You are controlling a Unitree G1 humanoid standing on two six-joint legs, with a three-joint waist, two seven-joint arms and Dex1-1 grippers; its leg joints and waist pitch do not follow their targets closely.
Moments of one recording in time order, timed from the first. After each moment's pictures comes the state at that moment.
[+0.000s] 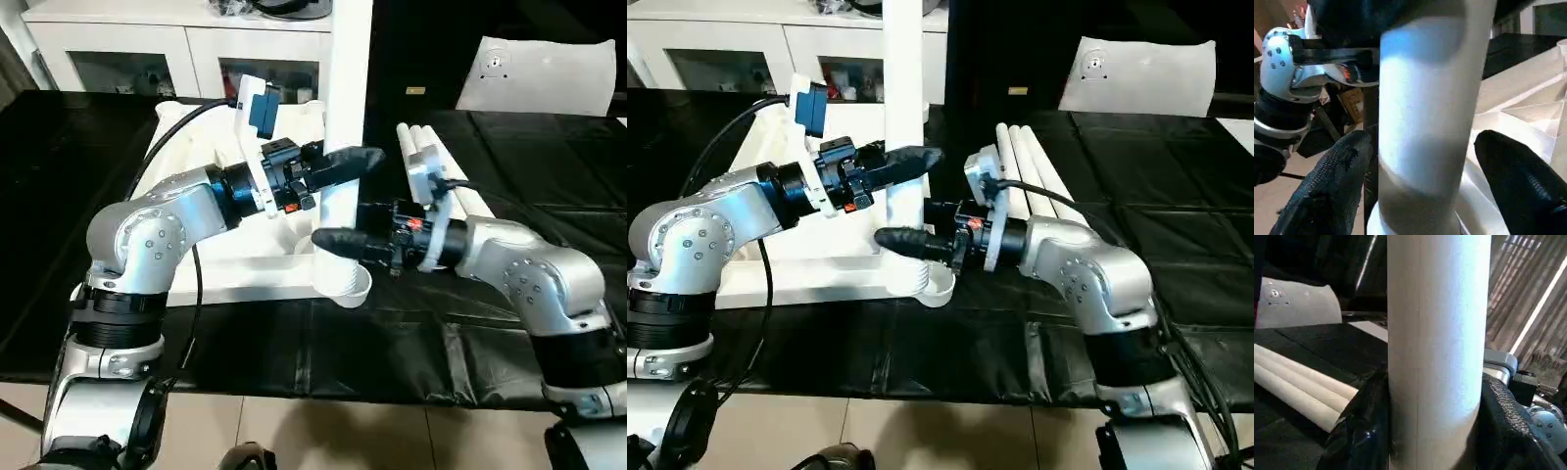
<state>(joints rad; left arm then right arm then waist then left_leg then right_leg) -0.72 0.28 0.03 -0.01 -0.77 0.85 -0.69 -0.57 -0.36 0.09 0.02 0.63 0.76 0.96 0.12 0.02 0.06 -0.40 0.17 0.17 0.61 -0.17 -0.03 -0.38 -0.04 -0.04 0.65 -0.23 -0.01</state>
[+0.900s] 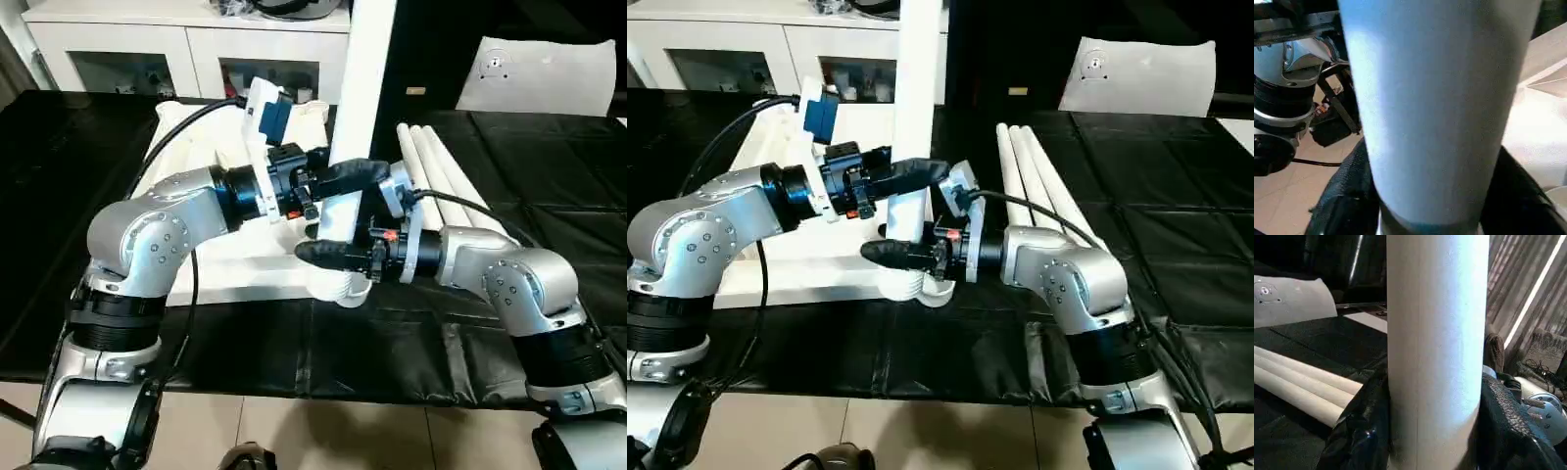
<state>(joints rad) -0.72 0.31 -0.02 -0.05 -0.74 0.84 -0.74 -0.58 -0.33 0.15 0.04 0.63 0.82 0.95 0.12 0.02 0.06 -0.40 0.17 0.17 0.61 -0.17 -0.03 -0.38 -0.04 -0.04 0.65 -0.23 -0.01</state>
